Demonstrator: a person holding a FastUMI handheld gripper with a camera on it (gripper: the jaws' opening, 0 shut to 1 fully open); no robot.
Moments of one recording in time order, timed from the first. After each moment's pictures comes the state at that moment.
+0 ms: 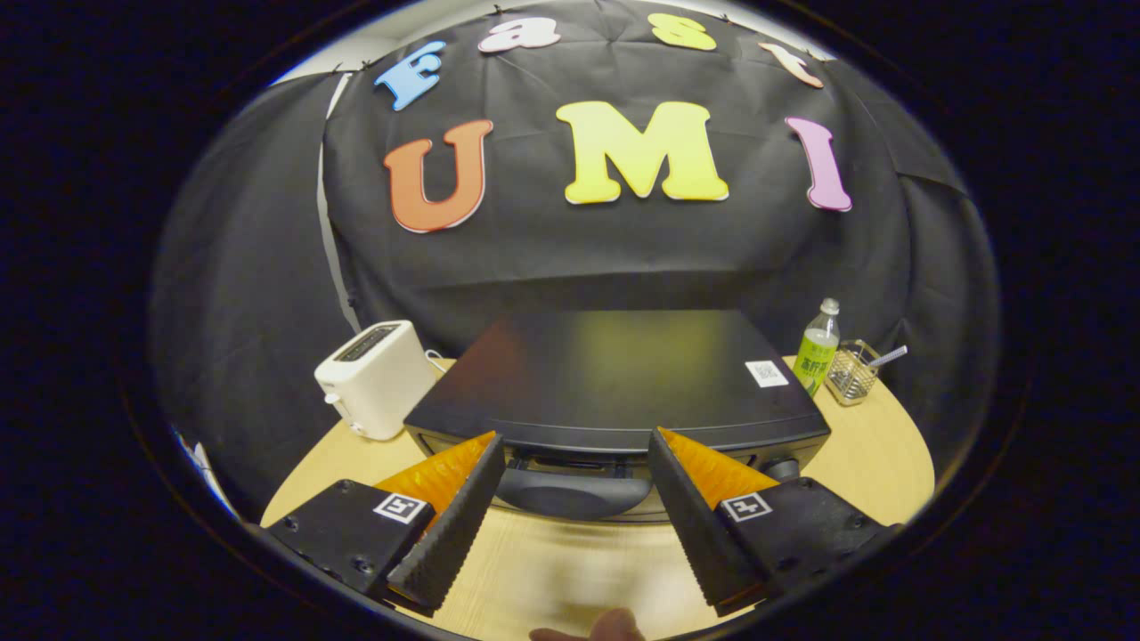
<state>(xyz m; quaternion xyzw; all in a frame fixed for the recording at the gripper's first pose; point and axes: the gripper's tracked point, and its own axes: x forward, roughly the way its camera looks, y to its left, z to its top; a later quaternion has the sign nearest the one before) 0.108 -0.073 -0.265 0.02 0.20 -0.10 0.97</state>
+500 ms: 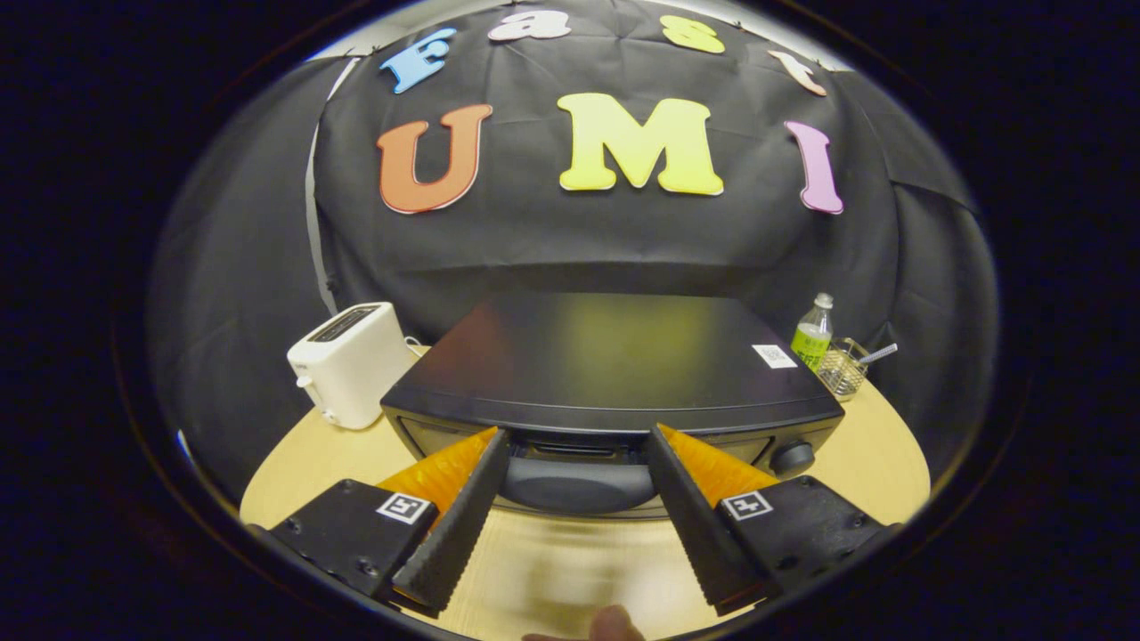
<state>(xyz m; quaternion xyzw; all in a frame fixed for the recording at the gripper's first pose) 0.109 -0.066 -0.273 -0.02 0.18 -0.13 0.98</state>
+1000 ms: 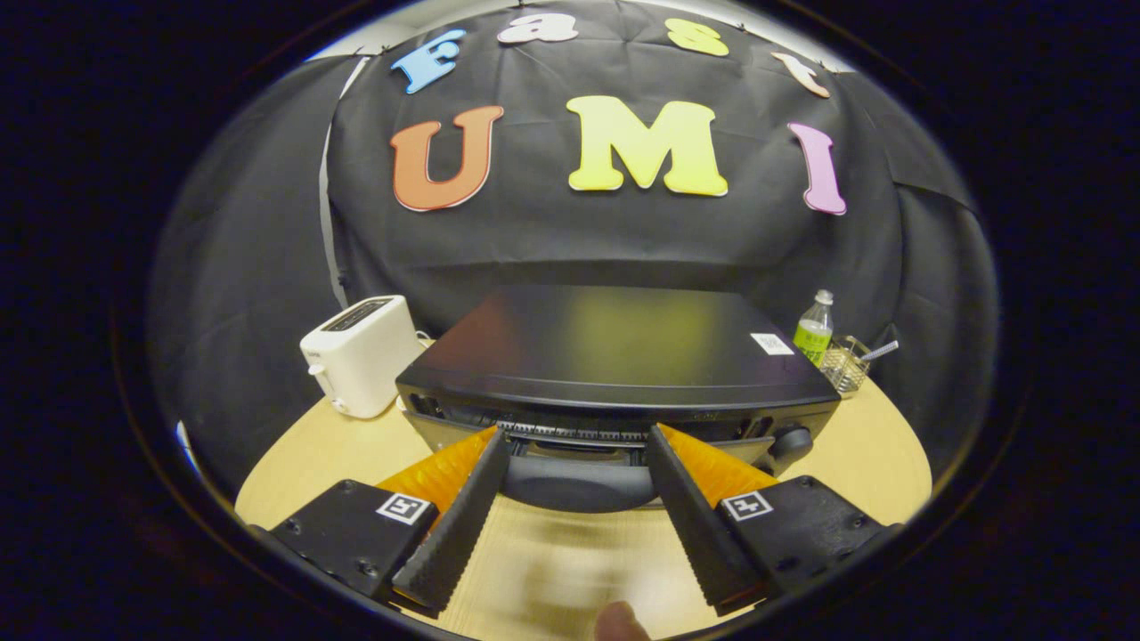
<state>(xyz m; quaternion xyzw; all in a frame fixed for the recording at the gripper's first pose) 0.085 -0.058 -0.289 -0.01 0.20 -0.11 0.97</state>
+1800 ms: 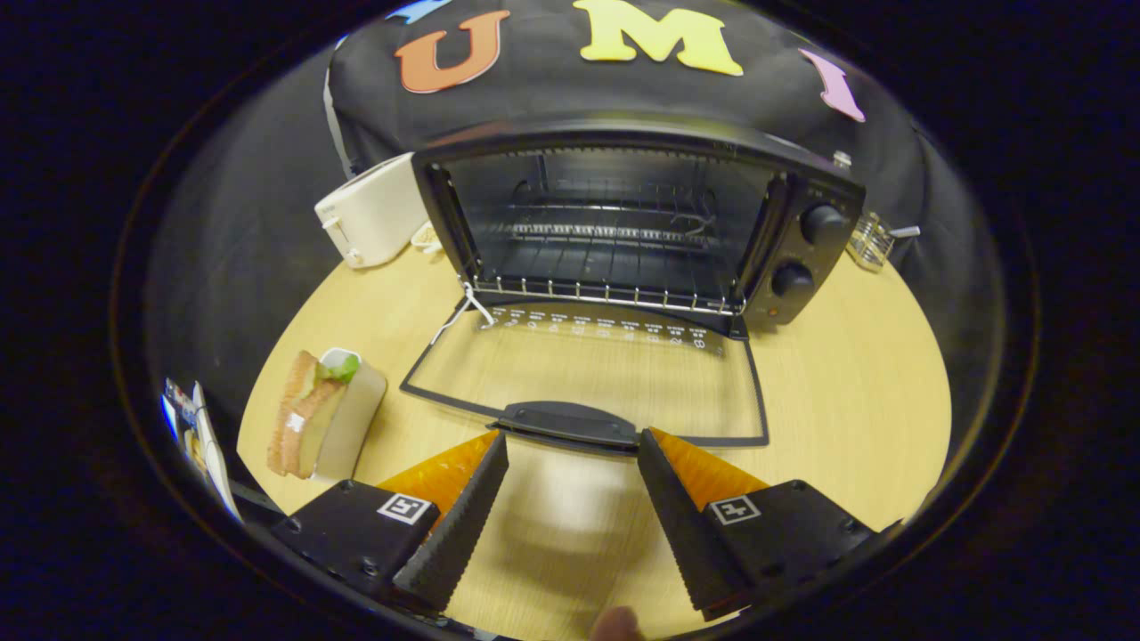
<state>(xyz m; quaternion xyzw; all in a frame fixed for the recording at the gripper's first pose) -0.013 -0.050 -0.417 0.03 0.41 -0.09 0.91</state>
